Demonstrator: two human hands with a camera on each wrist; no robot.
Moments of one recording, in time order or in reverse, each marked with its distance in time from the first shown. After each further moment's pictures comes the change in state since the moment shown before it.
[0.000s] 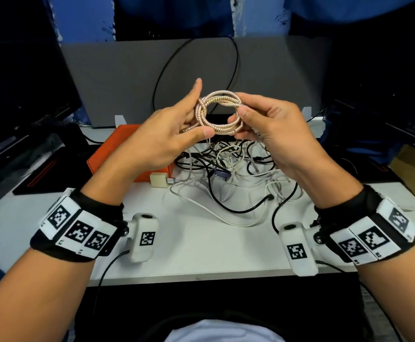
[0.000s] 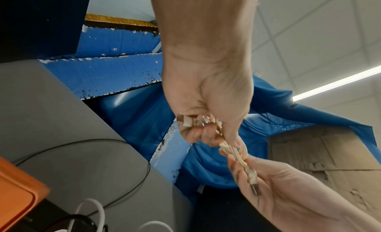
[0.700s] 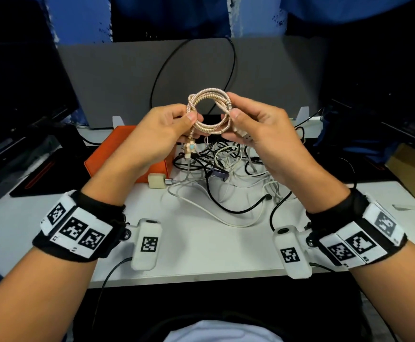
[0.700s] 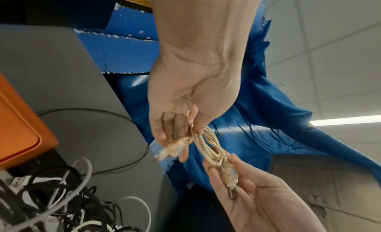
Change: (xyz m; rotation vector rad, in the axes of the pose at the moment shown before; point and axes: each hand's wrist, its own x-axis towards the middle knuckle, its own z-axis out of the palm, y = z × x) left_hand 0.007 -0.001 0.010 -0.294 0.177 -0.197; right_hand -0.003 0.007 0.009 0.013 0.003 0.009
